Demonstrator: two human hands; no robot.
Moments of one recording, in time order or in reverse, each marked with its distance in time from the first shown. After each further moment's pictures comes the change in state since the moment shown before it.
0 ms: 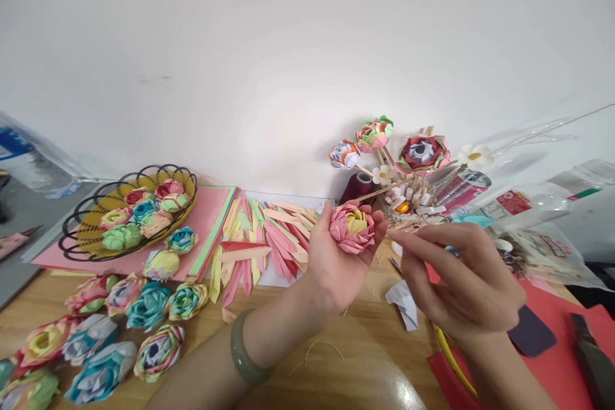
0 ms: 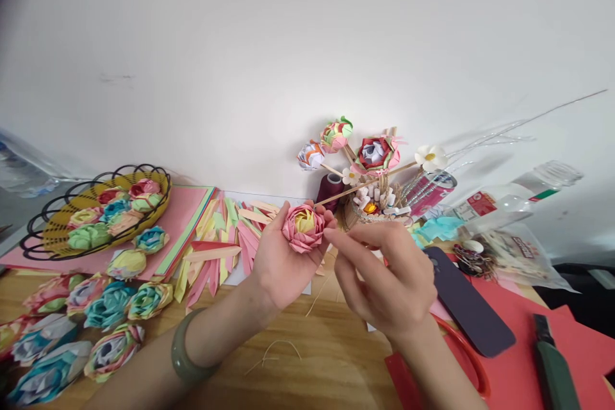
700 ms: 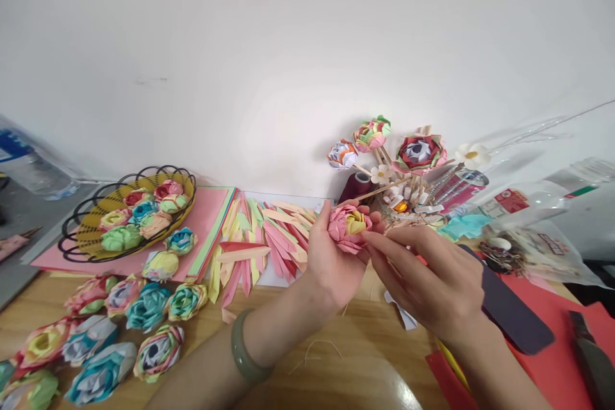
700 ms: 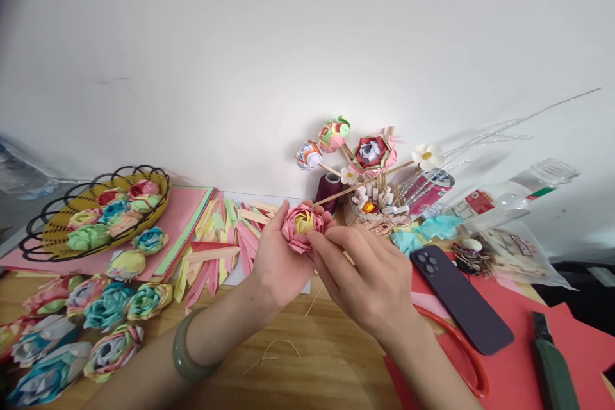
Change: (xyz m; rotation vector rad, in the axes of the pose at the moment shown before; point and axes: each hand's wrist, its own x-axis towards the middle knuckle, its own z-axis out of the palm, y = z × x) left_hand 0.002 -0.001 -0.002 0.024 -0.016 0.011; right_hand 0.001 -0.005 0.006 -0.146 -0.144 -0.081
